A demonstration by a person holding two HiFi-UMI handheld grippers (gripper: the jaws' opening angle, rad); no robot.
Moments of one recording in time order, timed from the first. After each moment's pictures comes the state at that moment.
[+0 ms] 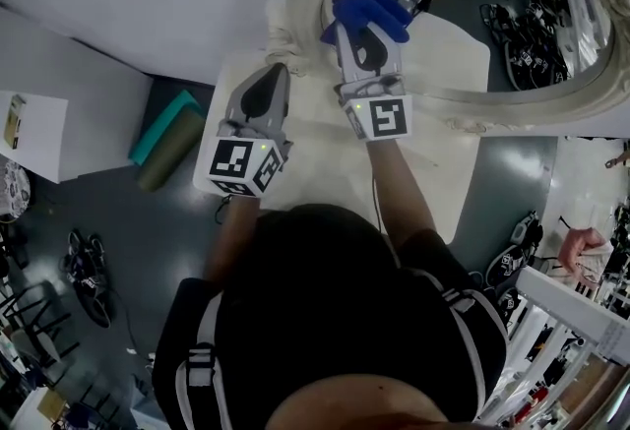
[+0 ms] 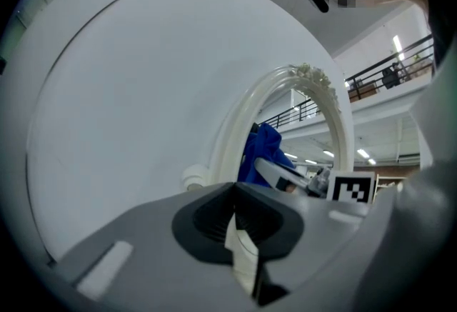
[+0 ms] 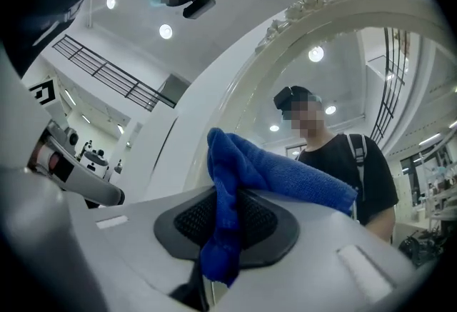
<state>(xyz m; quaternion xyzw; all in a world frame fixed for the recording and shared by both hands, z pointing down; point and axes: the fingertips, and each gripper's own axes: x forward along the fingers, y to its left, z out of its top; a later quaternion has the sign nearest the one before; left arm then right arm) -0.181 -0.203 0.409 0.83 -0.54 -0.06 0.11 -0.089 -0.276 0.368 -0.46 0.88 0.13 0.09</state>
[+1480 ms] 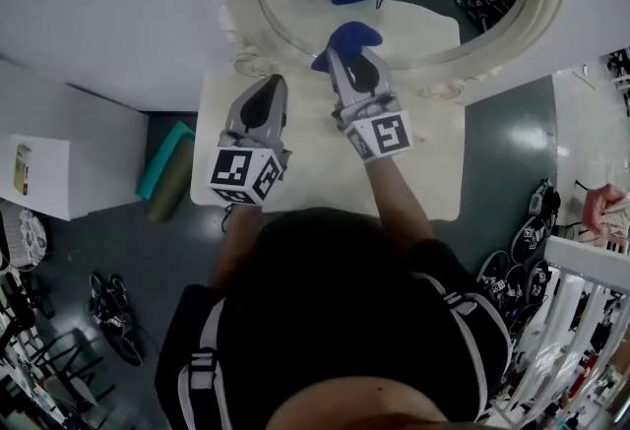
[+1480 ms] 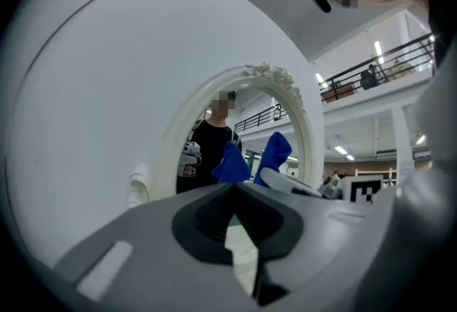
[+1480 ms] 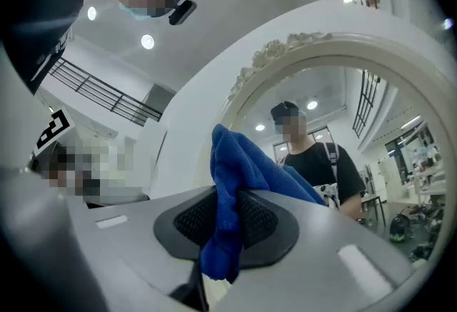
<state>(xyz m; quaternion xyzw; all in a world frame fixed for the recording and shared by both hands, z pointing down) -0.118 -0.157 0.389 0.87 -0.48 -0.05 0.09 -0.018 -0.194 0.367 -0.49 0.86 0.08 0.13</state>
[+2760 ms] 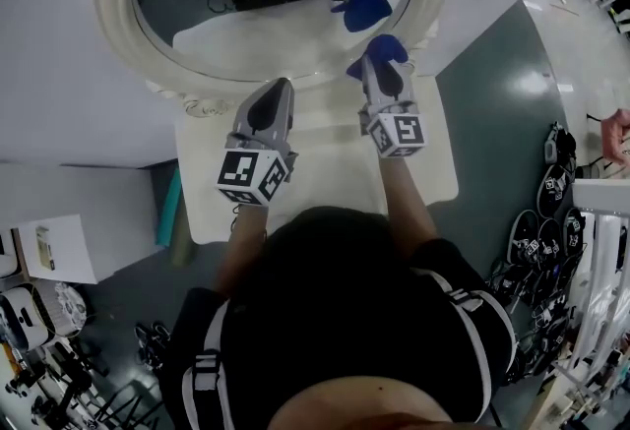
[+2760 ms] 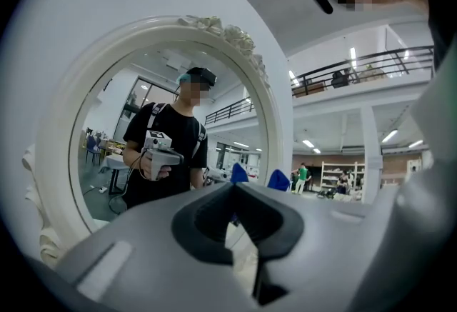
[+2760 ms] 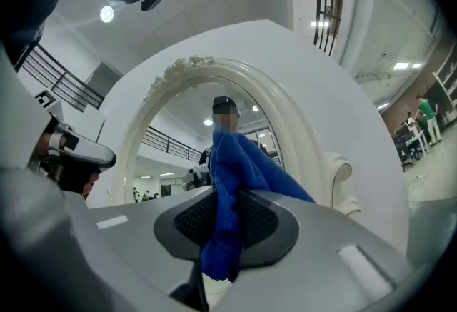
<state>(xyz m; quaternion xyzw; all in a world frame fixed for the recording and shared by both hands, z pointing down) 0.064 -0.156 0.405 0.93 -0.36 -0.02 0.08 0.238 -0.172 0.463 -0.67 0.74 0.01 0.12</state>
